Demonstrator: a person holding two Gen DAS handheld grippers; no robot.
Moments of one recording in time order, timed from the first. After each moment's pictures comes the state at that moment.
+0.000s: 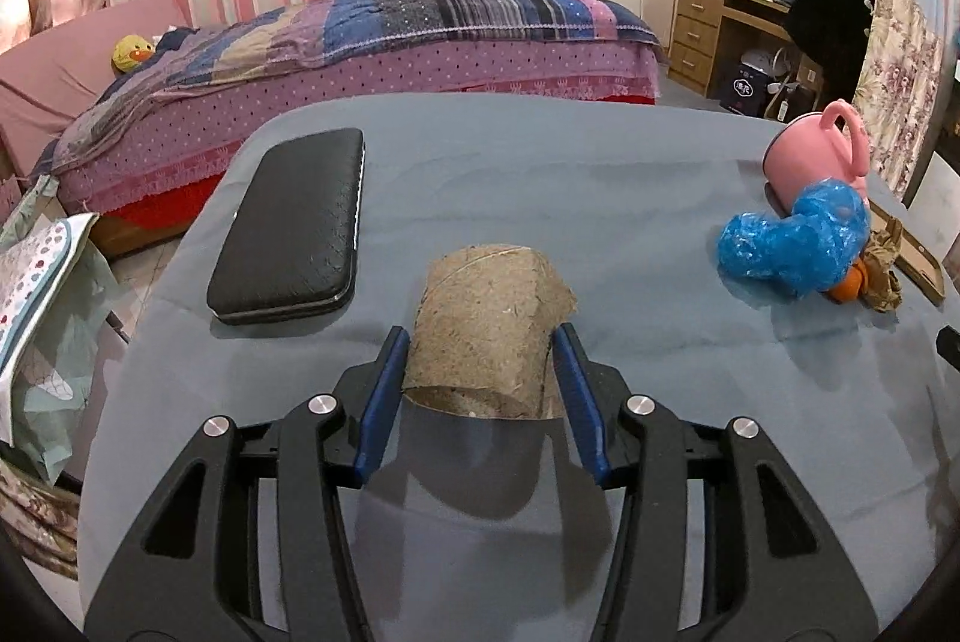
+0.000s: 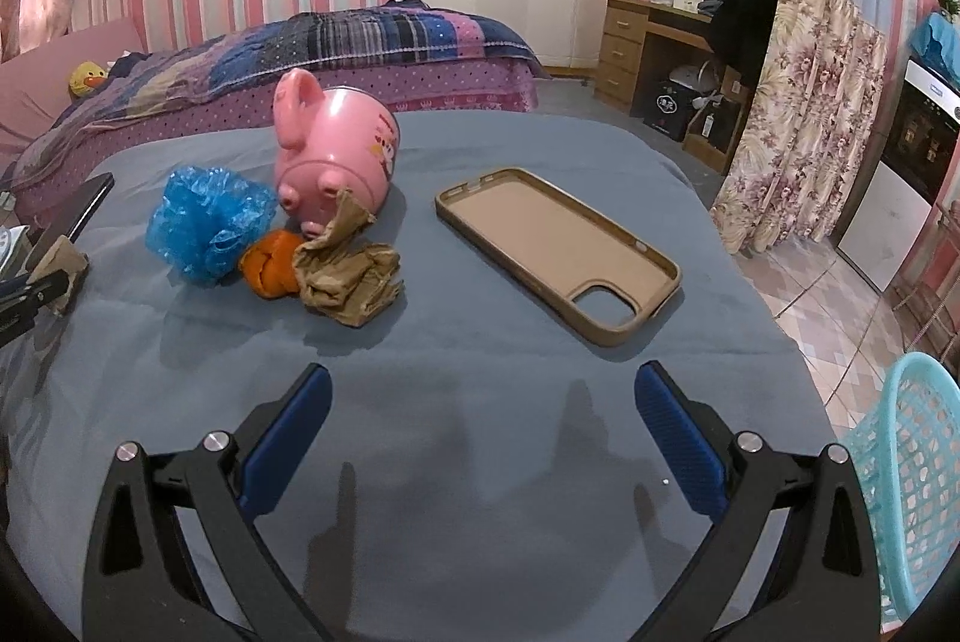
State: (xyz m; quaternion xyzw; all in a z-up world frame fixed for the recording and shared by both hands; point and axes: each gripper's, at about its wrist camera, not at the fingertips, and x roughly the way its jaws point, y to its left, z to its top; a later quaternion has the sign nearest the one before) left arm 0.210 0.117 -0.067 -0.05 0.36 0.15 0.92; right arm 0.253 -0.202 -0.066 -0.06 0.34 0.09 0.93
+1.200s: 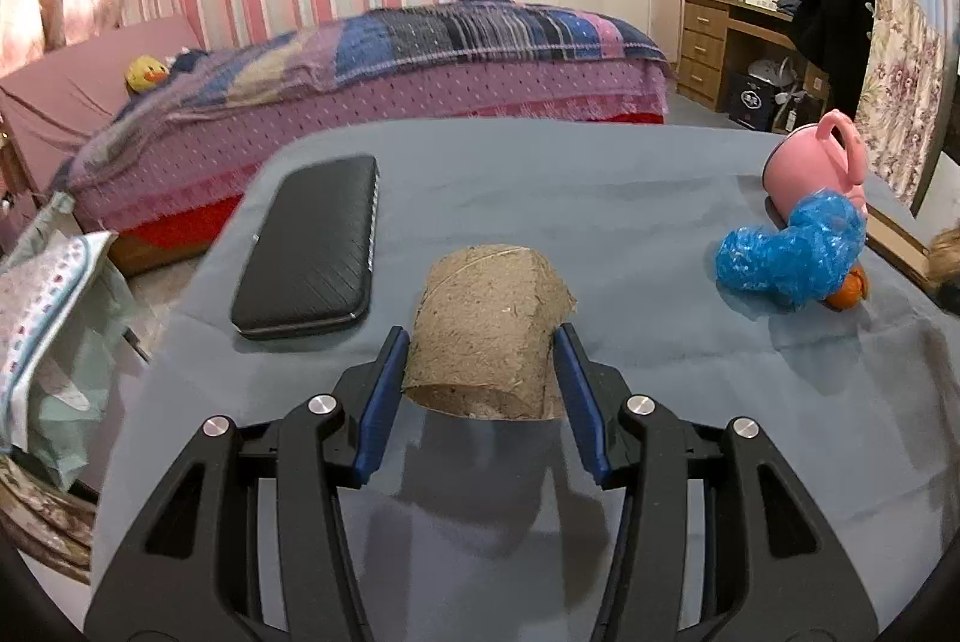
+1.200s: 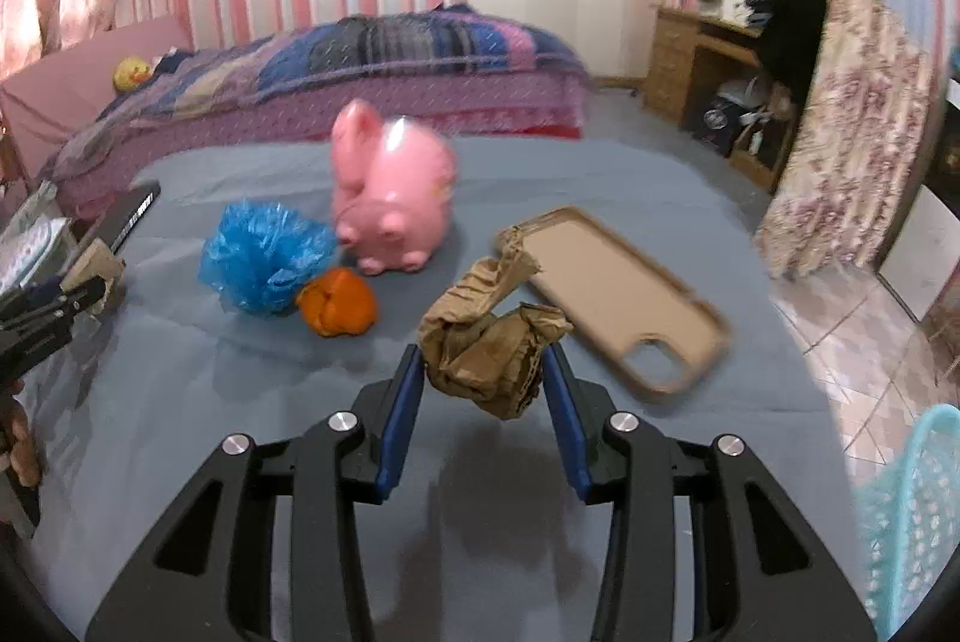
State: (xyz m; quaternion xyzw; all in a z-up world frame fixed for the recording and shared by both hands) left arm 0.198 0.107 -0.058 -0.02 0.33 0.17 0.93; right arm 0.257 -0.200 -0.040 -0.05 0.33 0.15 0.93
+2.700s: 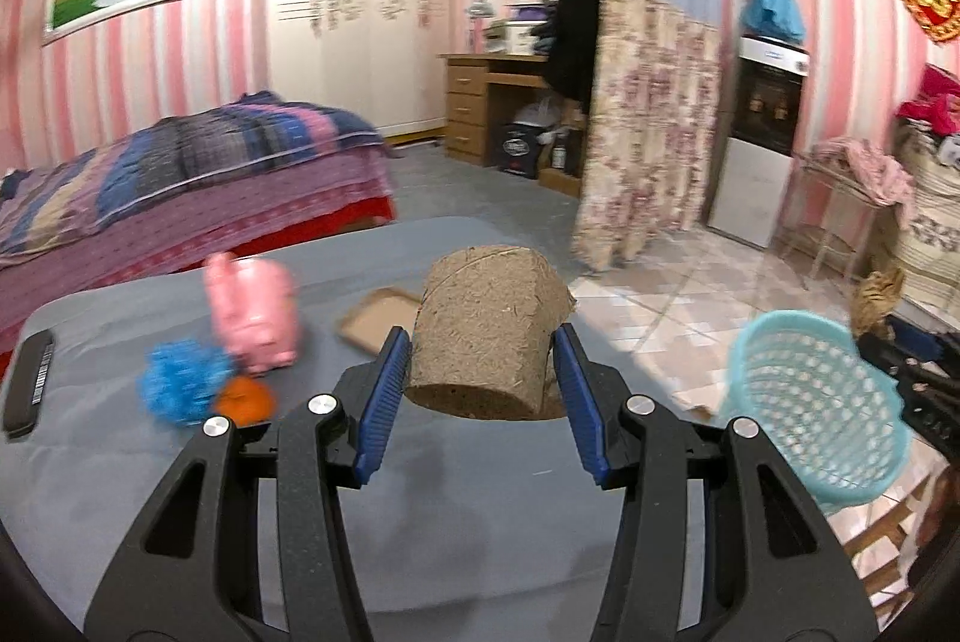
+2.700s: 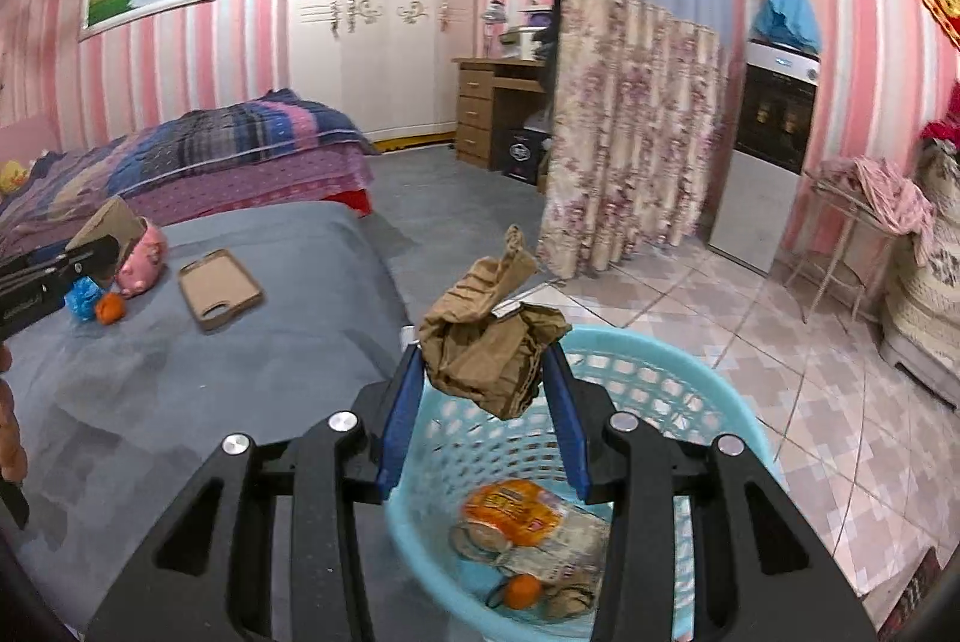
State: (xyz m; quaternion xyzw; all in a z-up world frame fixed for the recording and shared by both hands) left arm 0.199 -0.225 0.017 0.01 0.25 -0.09 0.97; right arm 0.158 -0.482 0.002 0.00 0.25 -0.04 0.97
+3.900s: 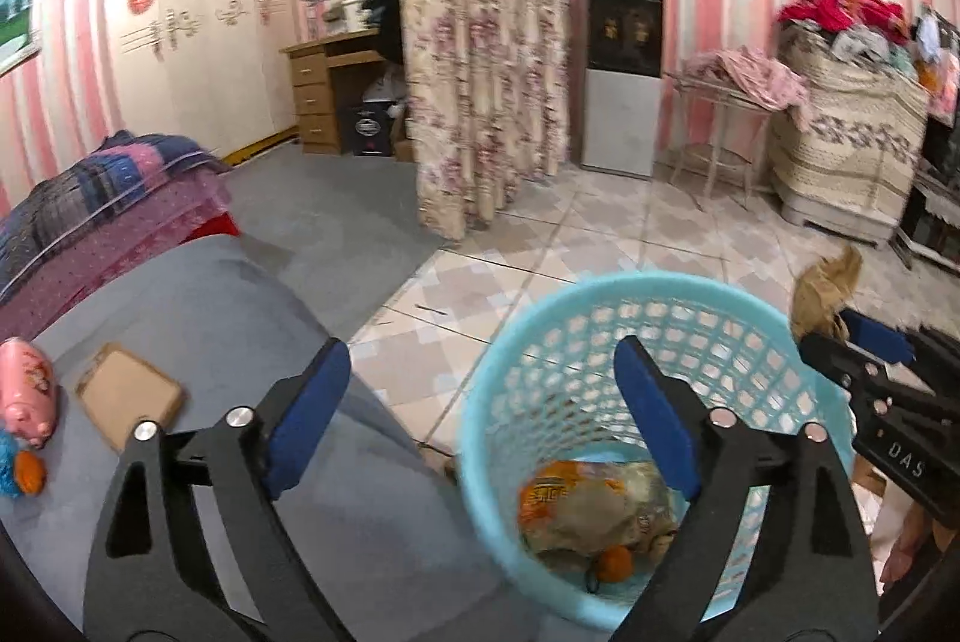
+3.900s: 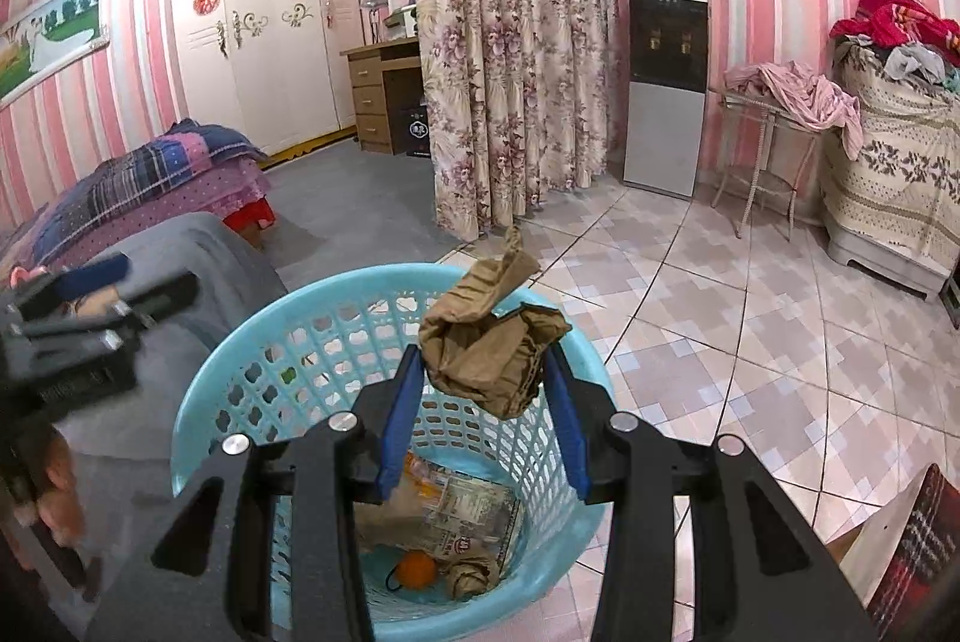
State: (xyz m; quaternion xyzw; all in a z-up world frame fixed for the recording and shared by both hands) left arm 0.233 -0.412 -0.023 0.09 0.27 -0.22 0.93; right arm 0.149 -0.596 -0.040 0.08 0.27 -0.14 0.95
